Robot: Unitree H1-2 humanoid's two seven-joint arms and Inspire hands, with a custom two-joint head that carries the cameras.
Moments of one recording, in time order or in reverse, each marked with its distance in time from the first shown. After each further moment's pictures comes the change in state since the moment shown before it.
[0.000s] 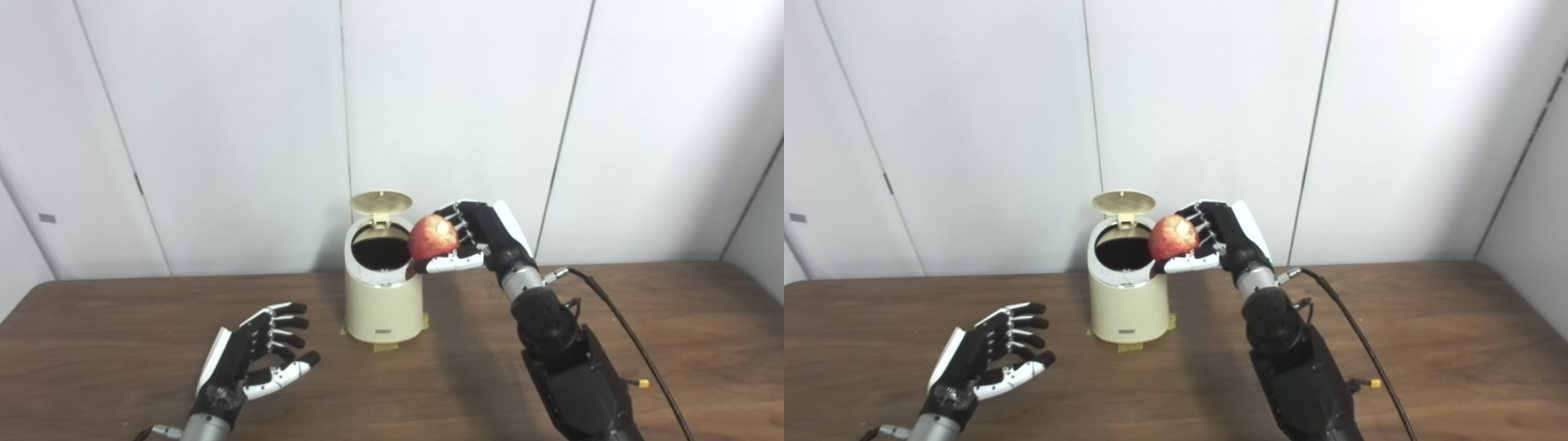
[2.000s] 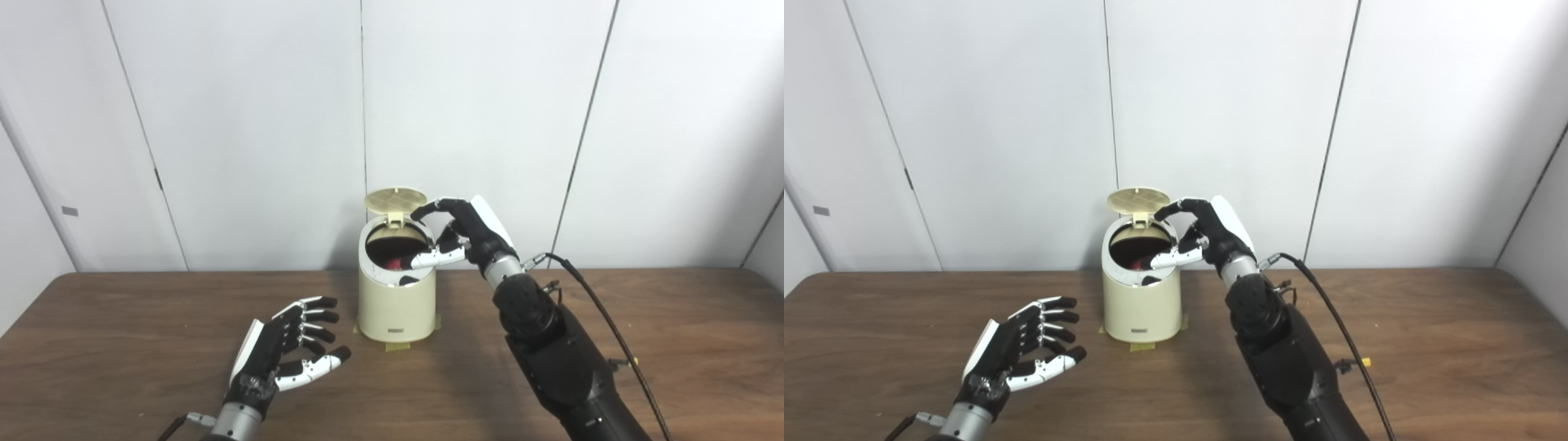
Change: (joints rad) left arm -0.001 -0.036 -0.013 -0.026 0.010 0.040 0.012; right arm -0.124 0.029 0.091 0.230 -0.013 -0.085 0.000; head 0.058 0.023
